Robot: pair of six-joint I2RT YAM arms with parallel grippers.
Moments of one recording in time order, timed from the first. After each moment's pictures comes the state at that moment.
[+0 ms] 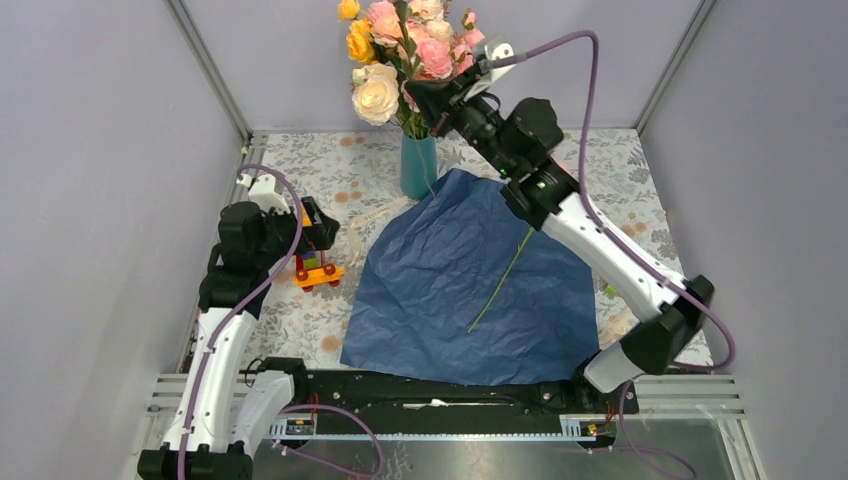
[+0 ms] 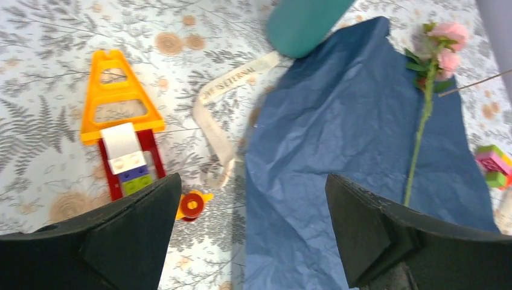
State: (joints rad) left arm -0.06 0.79 0.86 -0.48 0.27 -0.29; right arm 0.73 1.50 1.62 0.23 -0.11 0.16
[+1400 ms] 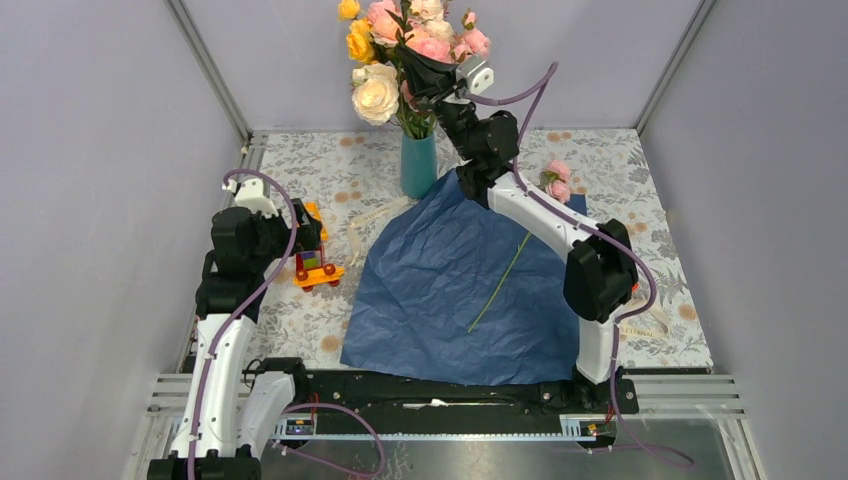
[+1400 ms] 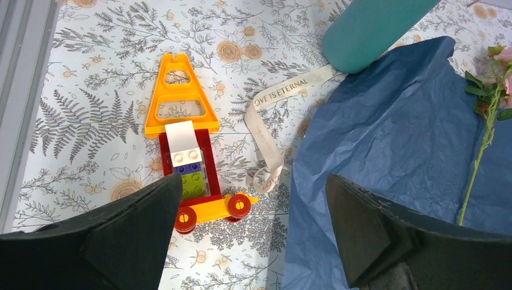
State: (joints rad) left arm 0.03 0.76 0.83 -0.49 0.15 -0.22; right arm 0.66 1.93 1.72 1.04 -0.13 -0.03
